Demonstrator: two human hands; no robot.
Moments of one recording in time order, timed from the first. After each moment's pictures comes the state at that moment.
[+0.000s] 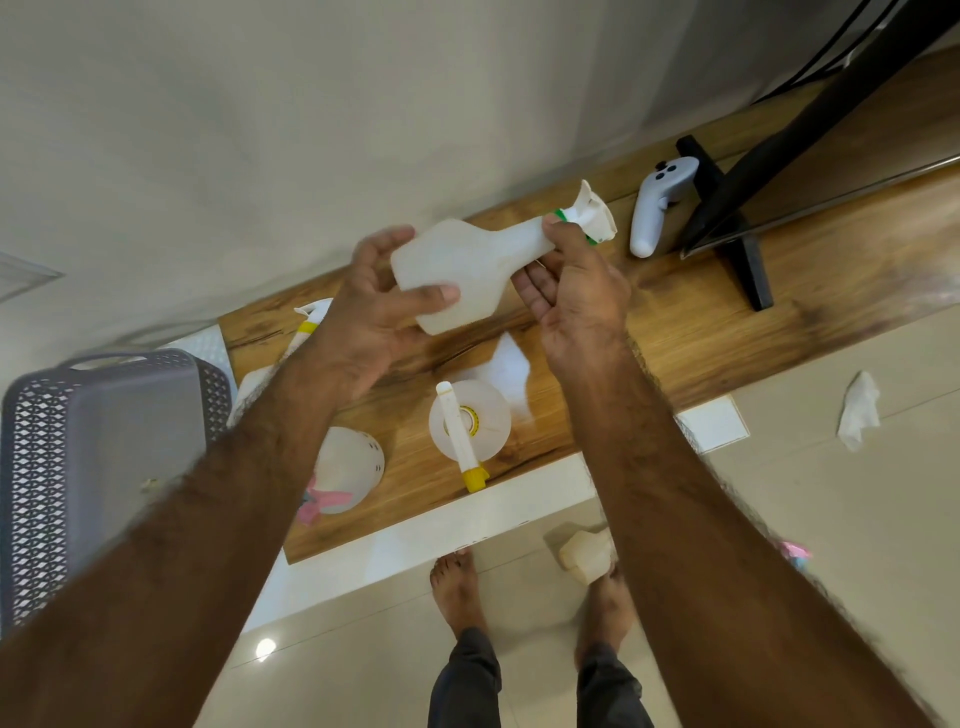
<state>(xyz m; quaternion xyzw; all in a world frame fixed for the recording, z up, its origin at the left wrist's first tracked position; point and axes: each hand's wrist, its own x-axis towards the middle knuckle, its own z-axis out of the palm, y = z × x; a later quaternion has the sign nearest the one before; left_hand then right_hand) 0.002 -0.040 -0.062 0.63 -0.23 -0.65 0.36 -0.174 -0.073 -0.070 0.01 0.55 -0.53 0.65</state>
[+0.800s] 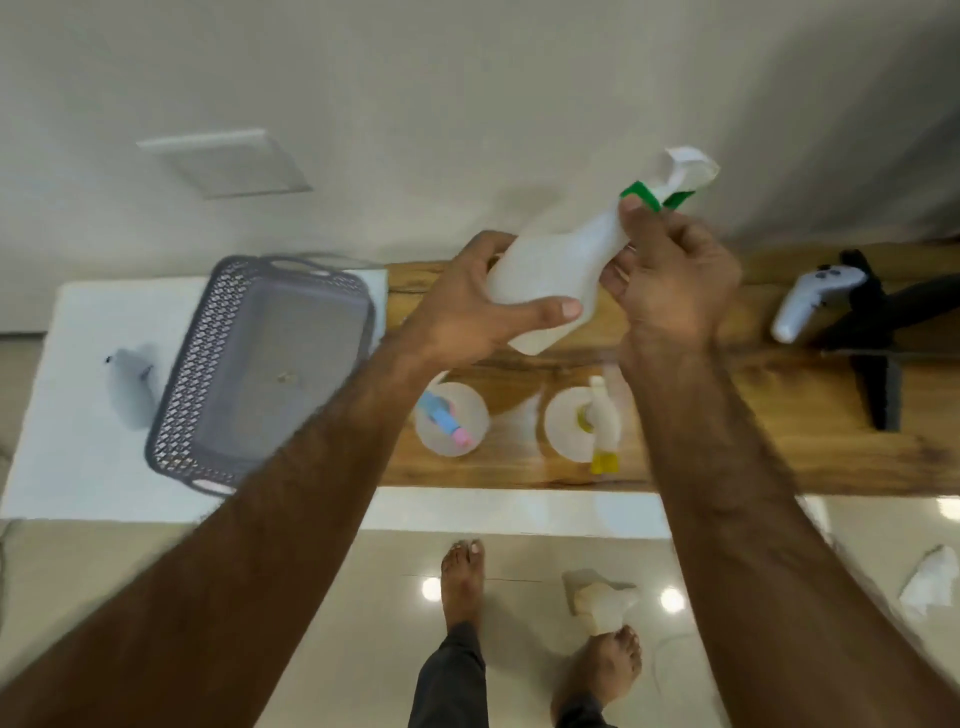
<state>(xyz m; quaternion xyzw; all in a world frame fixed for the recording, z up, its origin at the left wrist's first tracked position) 0.055 0.032 0.008 0.71 -0.39 -0.47 0.36 -0.085 -0.039 0.013 -0.25 0.53 -0.52 0.62</state>
